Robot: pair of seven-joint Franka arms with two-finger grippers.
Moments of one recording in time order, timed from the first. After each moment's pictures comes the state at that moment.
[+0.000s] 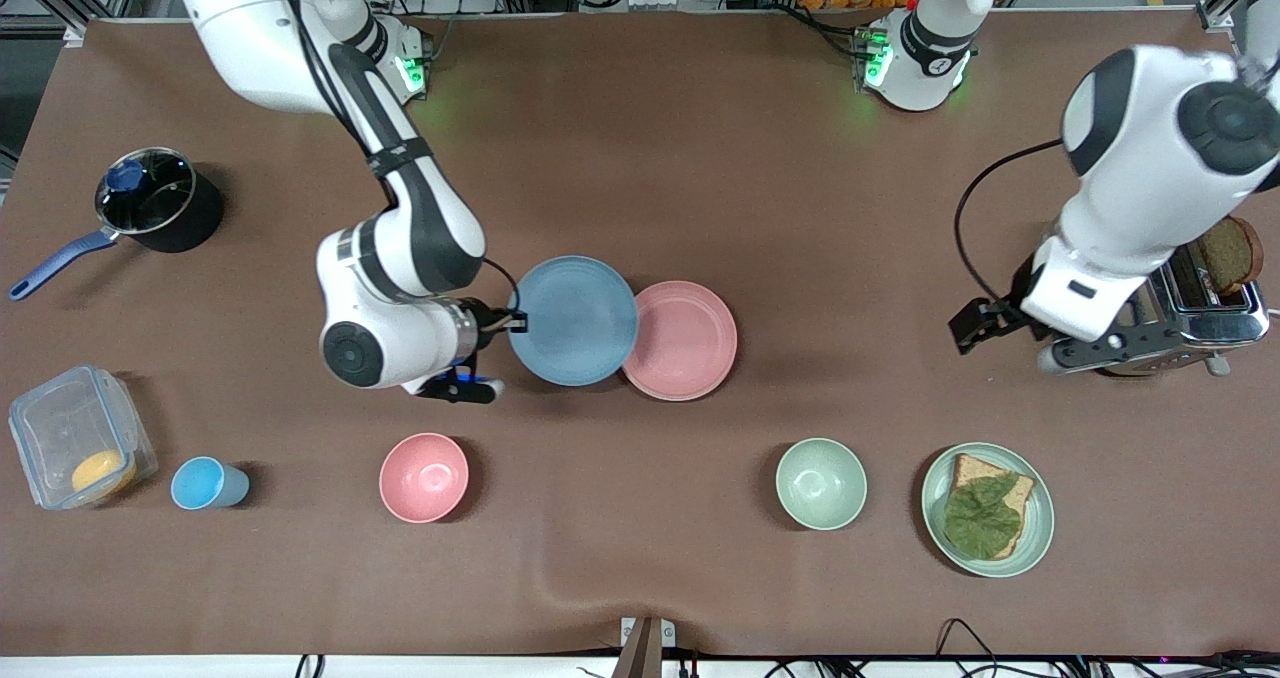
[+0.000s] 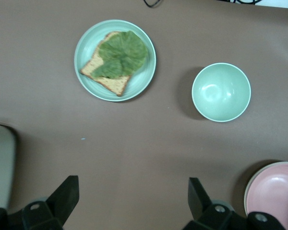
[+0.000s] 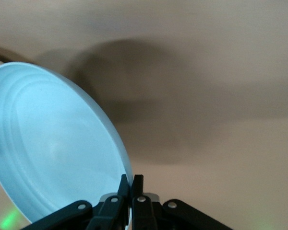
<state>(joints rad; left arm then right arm) 0.13 0.15 -0.35 -1.70 0.11 1.97 -0.40 0.43 0.64 -0.02 -1.50 0.45 1.82 0.33</state>
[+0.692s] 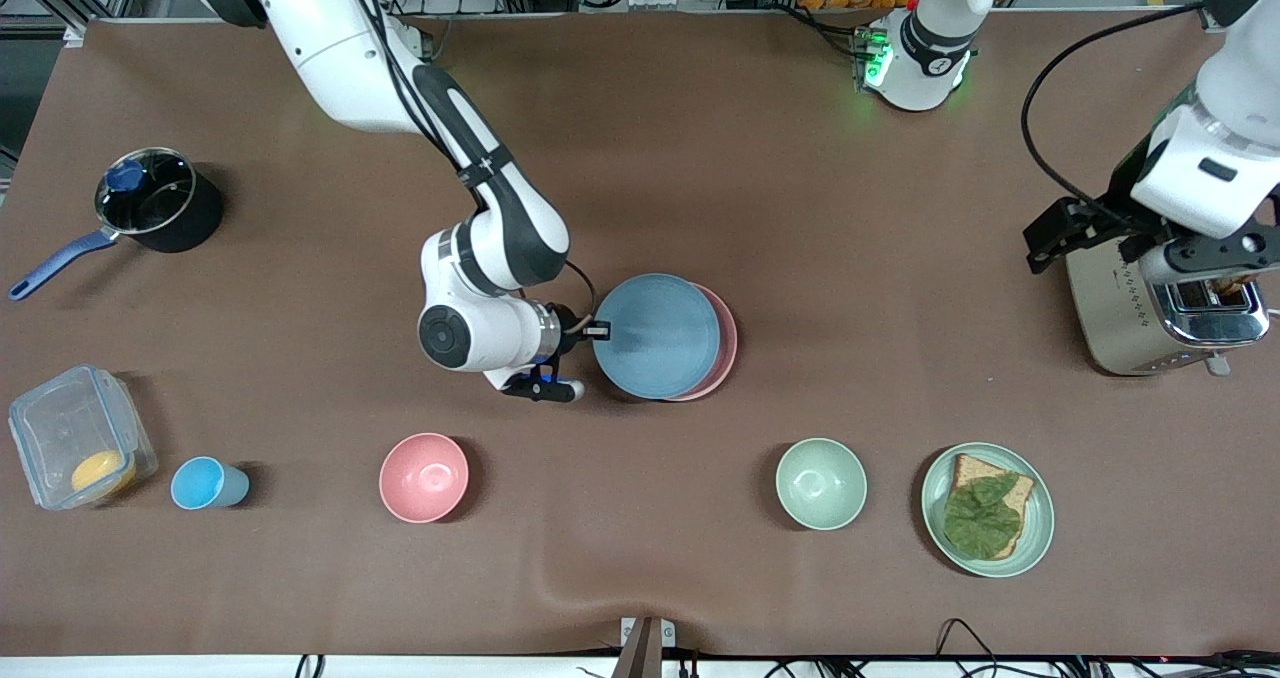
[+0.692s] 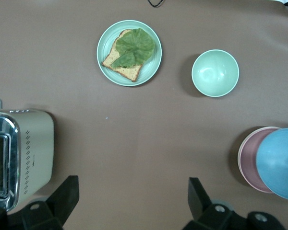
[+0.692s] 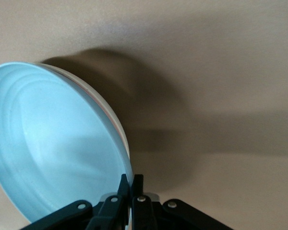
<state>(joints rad) 0.16 0.07 -0.36 -1.48 0.07 1.63 -0.31 0.56 0.75 -0.03 -1.49 0.63 2.08 0.33</state>
